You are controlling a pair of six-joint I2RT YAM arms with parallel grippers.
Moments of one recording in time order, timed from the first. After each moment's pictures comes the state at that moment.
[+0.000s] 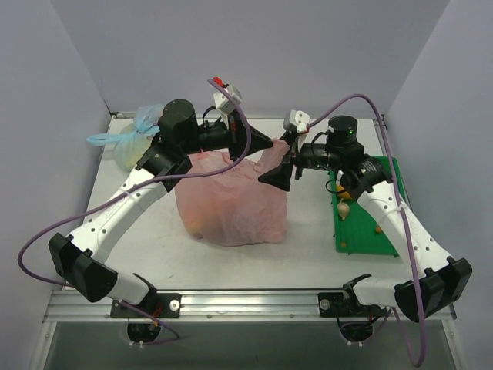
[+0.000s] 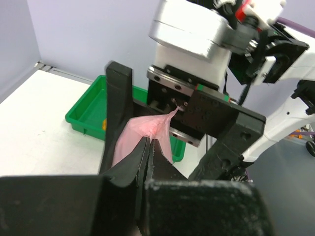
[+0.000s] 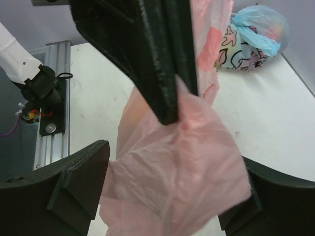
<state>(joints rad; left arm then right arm) -0.63 1.44 1.52 0.01 0.75 -0.31 0.43 1.27 1.30 -0.33 -0.90 -0.23</state>
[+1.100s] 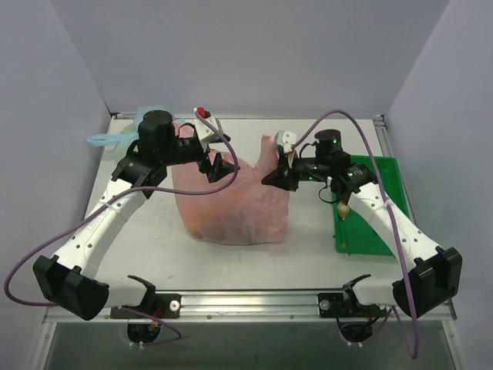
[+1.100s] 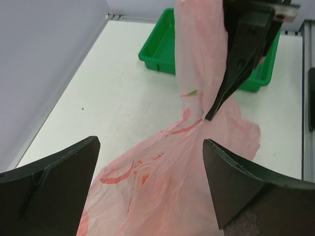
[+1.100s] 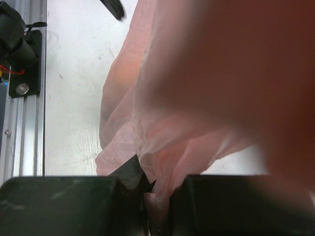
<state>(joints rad) -0.44 1.29 1.36 -0.30 0.75 0.28 0.45 1.30 1.15 -0.34 -0.85 -0.42</state>
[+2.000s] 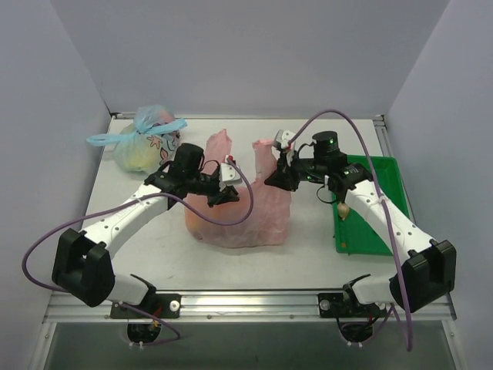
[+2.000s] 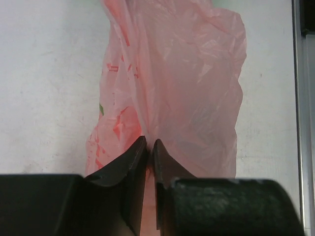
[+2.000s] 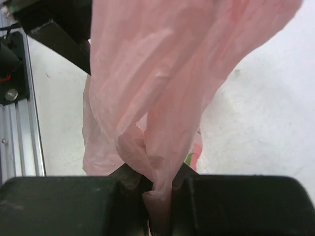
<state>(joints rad) -0.51 1.41 1.09 -0.39 0.78 0.59 0.42 1.34 1.14 -0.37 -0.77 -0.38</state>
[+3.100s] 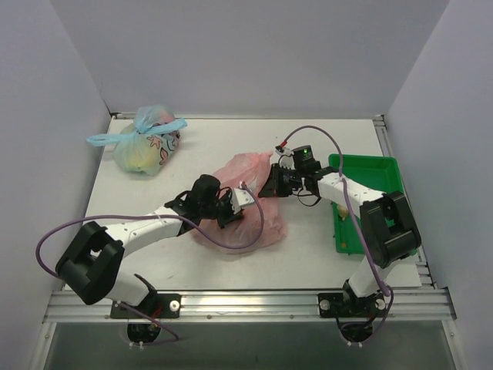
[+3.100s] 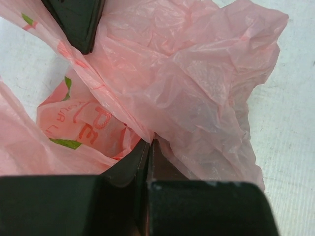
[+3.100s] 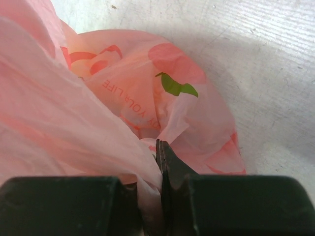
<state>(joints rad) -0.70 1.42 0.76 0.02 0.44 0.41 0.41 1.69 1.03 -0.15 -0.58 0.46</state>
